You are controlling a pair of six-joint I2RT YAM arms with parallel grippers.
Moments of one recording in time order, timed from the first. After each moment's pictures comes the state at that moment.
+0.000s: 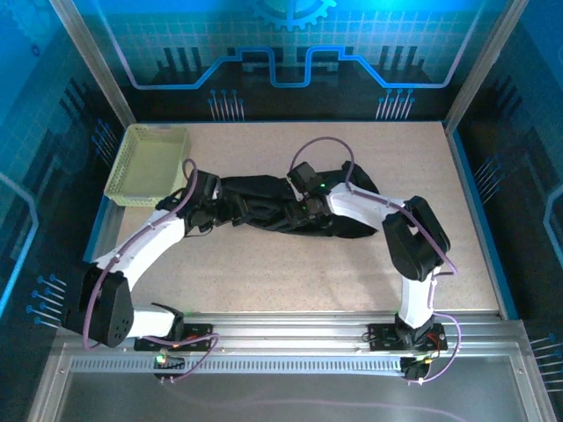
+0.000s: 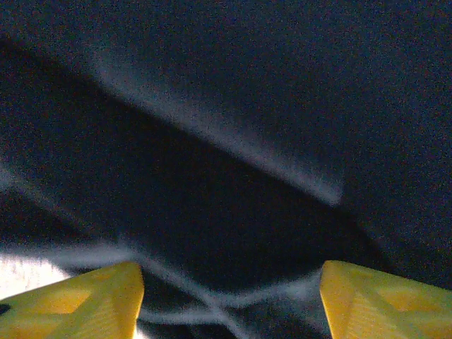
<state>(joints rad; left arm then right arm) -0.28 1.33 0.87 -0.54 0.09 -0.68 0.65 1.92 1.37 -0.58 0.10 0.19</state>
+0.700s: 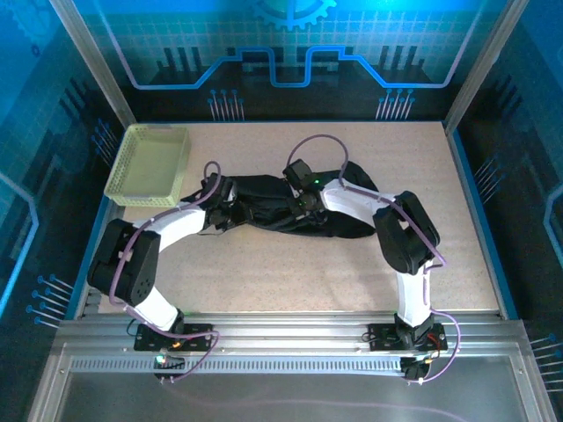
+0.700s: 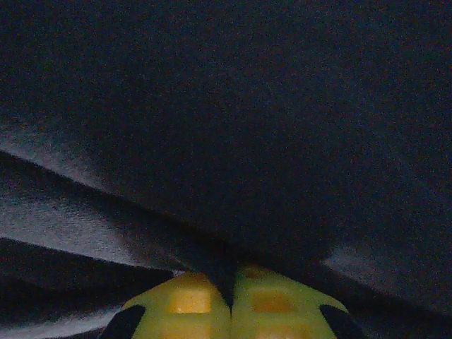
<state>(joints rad) -0.30 1.61 0.89 -0.30 0.17 -0.66 0.64 1.96 1.42 -0.59 0.14 0.19</state>
